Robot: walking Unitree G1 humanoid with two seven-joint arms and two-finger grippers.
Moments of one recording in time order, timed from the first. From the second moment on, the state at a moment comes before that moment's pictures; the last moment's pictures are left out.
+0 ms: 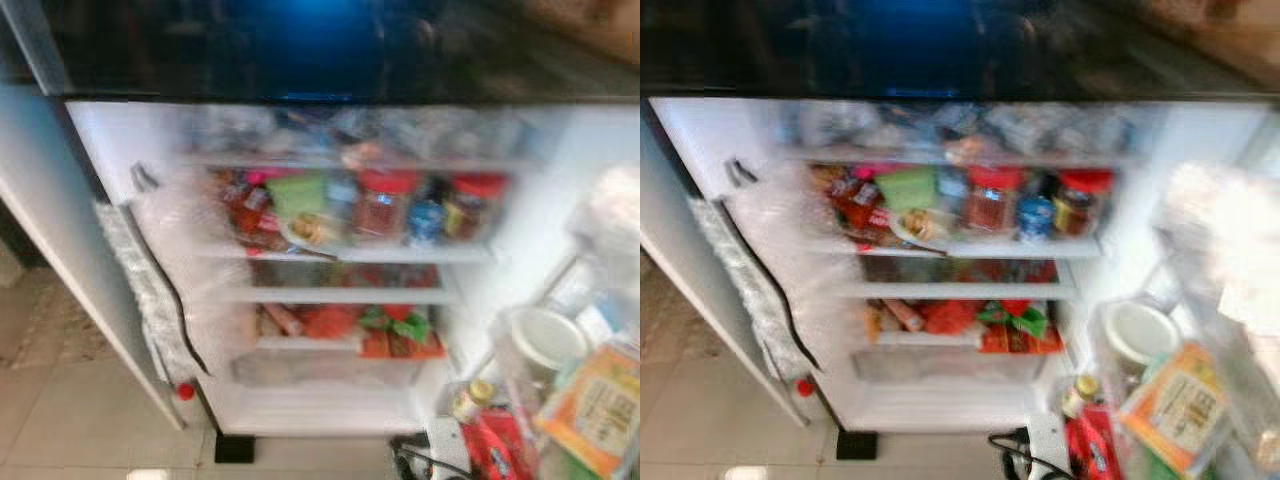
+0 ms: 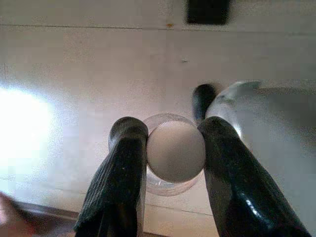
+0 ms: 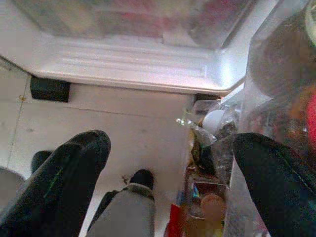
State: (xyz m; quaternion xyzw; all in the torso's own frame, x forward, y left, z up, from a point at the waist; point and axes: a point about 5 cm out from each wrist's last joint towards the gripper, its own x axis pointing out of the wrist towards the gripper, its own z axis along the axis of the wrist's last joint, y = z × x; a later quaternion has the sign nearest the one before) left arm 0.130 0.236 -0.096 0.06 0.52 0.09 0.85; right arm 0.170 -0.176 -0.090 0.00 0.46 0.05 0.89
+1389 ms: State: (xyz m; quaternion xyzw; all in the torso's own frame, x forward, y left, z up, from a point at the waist) left arm 0.222 0.196 -0.046 0.06 0.27 -0.06 0.96; right arm 0.168 -0.183 -0.091 -0.01 0.49 0.05 0.87
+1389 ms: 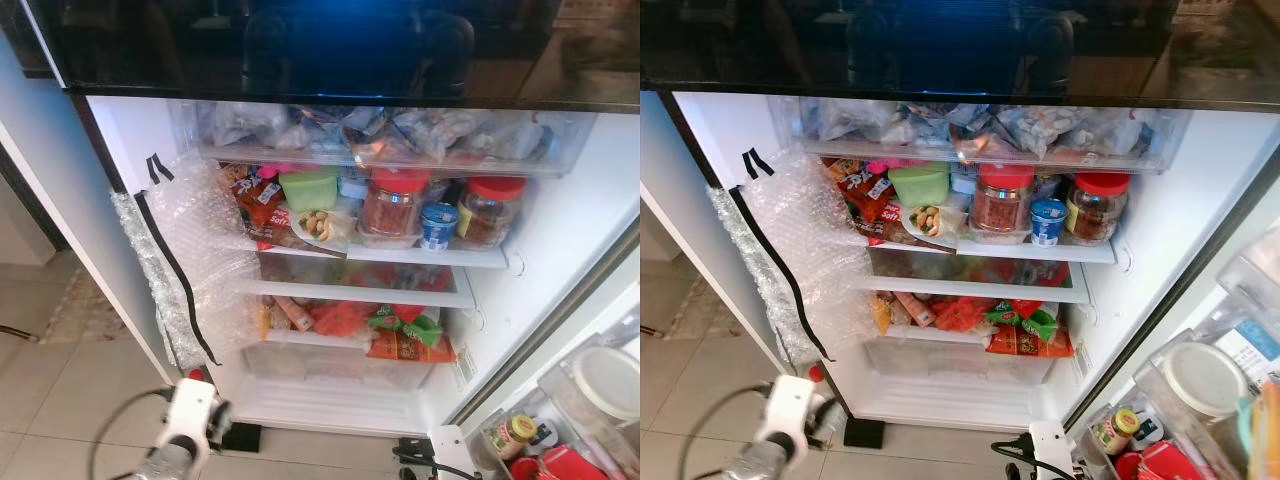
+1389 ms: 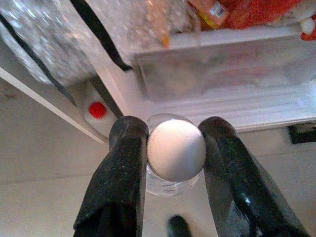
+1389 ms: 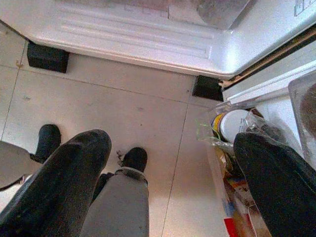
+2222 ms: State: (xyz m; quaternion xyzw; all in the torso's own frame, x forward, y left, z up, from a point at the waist) left arm 0.204 0.216 -0.055 0.02 0.31 -0.03 0.95; right arm 0.164 -0.173 -0.094 -0.01 0.50 0.06 0.86
